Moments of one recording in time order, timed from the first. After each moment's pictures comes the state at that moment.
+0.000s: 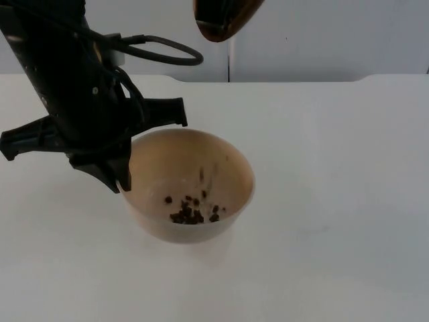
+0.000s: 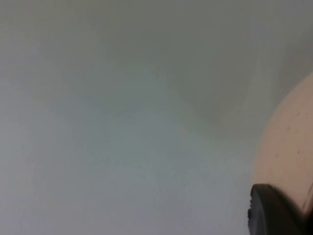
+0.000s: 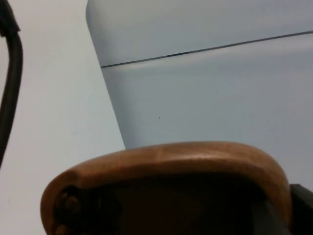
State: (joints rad) right arm 1.11 1.92 -1.75 -1.15 1.12 0.11; left arm -0.46 1.75 -1.10 -0.06 0.83 -0.60
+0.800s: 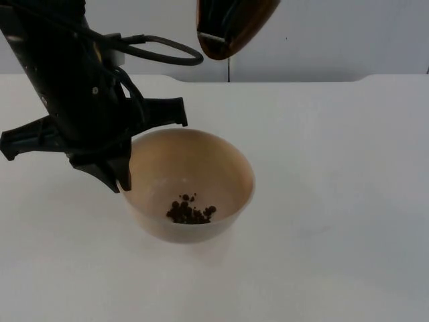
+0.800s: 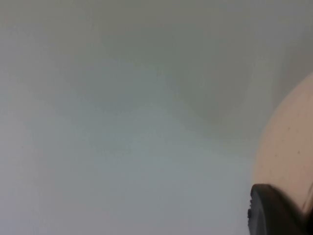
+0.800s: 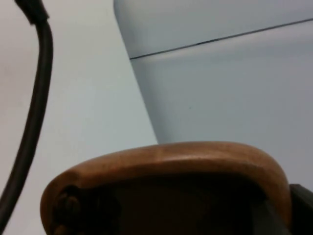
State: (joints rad) right arm 1.08 1.92 -1.75 -1.04 1.12 0.11; left arm -0.46 1.75 -1.10 -0.06 0.83 -0.60
